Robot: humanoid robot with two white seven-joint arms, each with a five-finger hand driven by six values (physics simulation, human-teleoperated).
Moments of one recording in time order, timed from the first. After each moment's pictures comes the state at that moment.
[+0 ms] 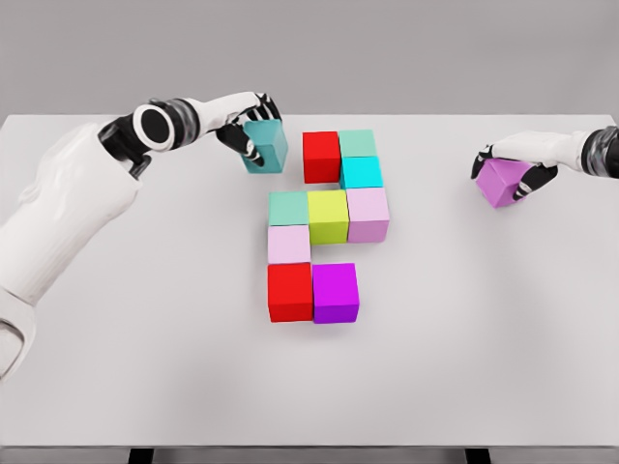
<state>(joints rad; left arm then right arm) -0.99 0.31 -0.84 -1.02 -0.10 0.27 -0.48 -0.94 -0.61 0.69 -0.72 0.50 -0.61 0.61</state>
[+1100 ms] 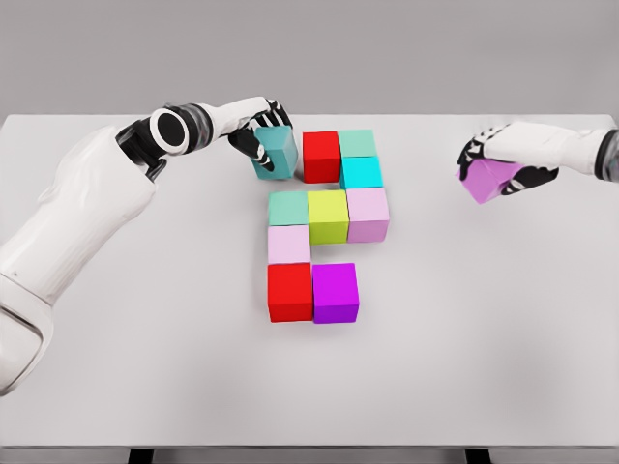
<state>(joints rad) -0.99 0.26 -0.85 -0.97 -0.11 0.27 -0.47 -0.78 -0.78 0.62 -1.18 0.38 -0.61 0.61</state>
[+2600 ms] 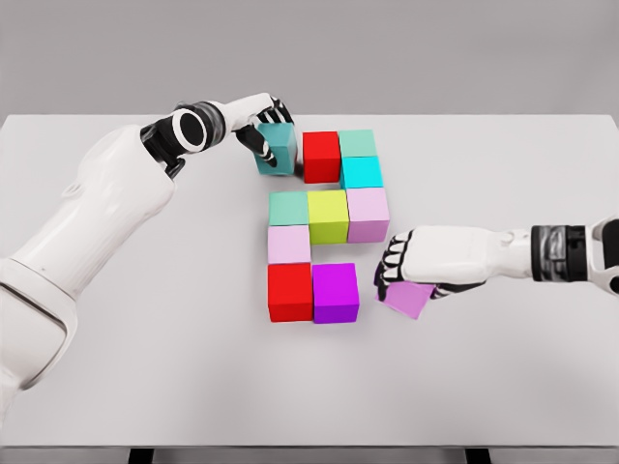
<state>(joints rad) -1.01 0.19 -0.84 -0.88 -0.18 0.31 -0.41 -0.55 -0.87 0.70 -1.76 0.31 -0.61 0.61</state>
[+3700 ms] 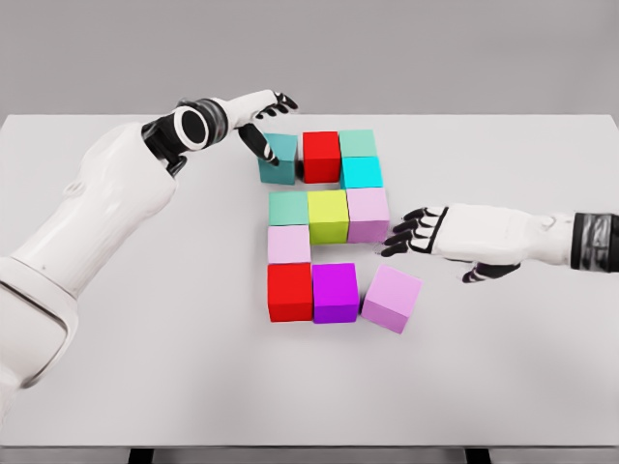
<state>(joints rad) -1.02 0.19 -0.84 -0.89 -0.18 0.30 -0.42 -0.45 -0.92 0.53 -1.74 0.28 -0.61 0.61</state>
